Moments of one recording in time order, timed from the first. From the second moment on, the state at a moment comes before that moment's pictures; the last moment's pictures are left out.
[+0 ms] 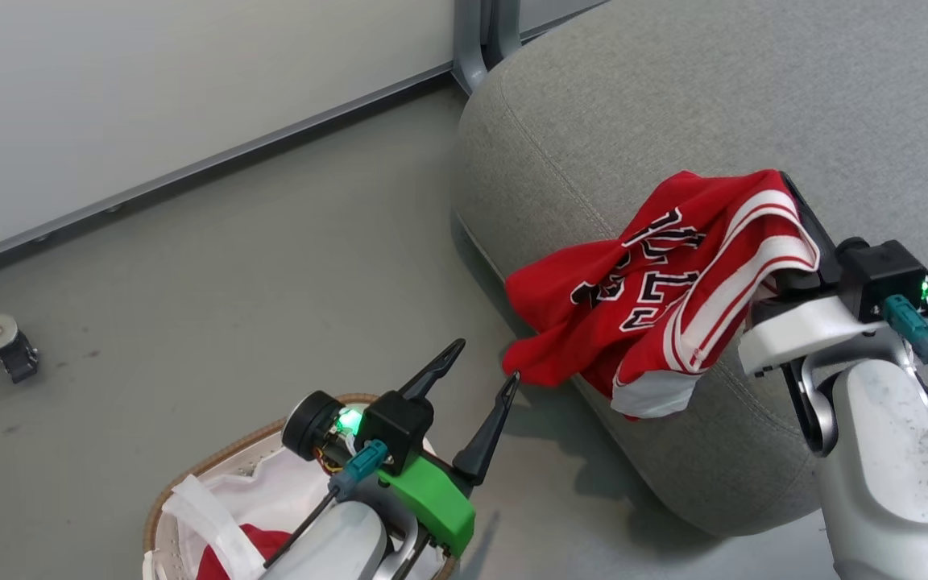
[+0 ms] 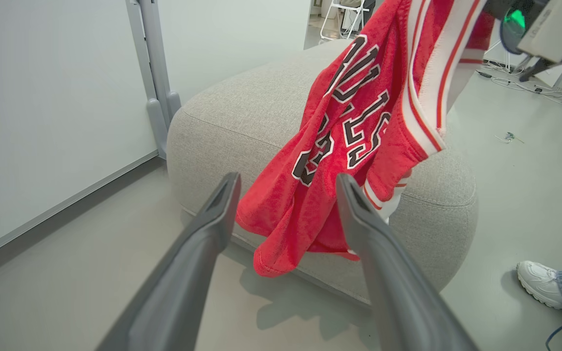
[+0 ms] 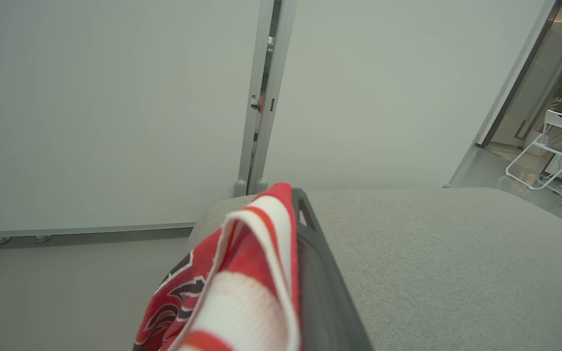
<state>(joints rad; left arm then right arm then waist) -0.36 0.10 -0.72 0.42 -0.36 -0.11 -0.26 -0.42 -0.05 -0.07 0.28 -0.07 0.13 -0.26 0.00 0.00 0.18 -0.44</state>
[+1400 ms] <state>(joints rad) -0.51 0.17 -0.74 0.31 -0.28 -0.07 -0.24 -1.16 -0.40 -0.41 1.03 -0.21 0.13 -0.26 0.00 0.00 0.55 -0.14</state>
